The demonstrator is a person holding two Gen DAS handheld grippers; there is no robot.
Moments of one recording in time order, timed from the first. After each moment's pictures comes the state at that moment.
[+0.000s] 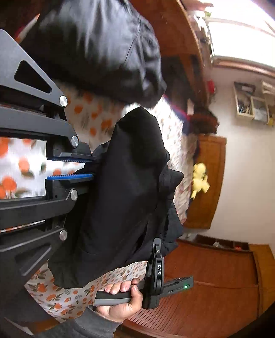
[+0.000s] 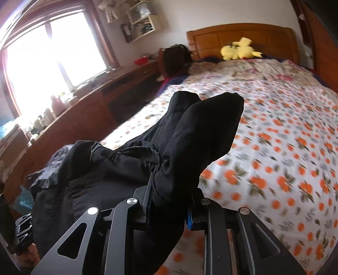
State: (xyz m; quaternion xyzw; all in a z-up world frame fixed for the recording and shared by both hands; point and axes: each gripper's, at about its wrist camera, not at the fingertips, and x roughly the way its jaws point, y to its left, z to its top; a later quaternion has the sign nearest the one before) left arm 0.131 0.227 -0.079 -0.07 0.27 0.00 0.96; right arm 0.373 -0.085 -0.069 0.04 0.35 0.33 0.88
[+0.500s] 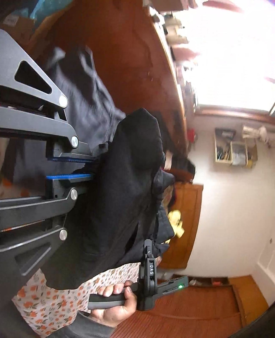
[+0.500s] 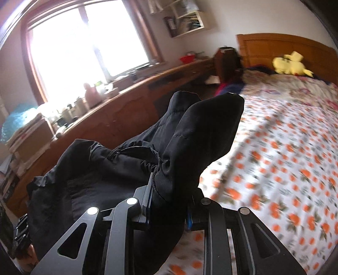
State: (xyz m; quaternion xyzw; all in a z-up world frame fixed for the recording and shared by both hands) left arm 0.064 0.379 -0.001 -0.06 0.21 0.15 0.96; right arm 0.352 0.145 -0.009 0.01 0.33 0.44 0.84
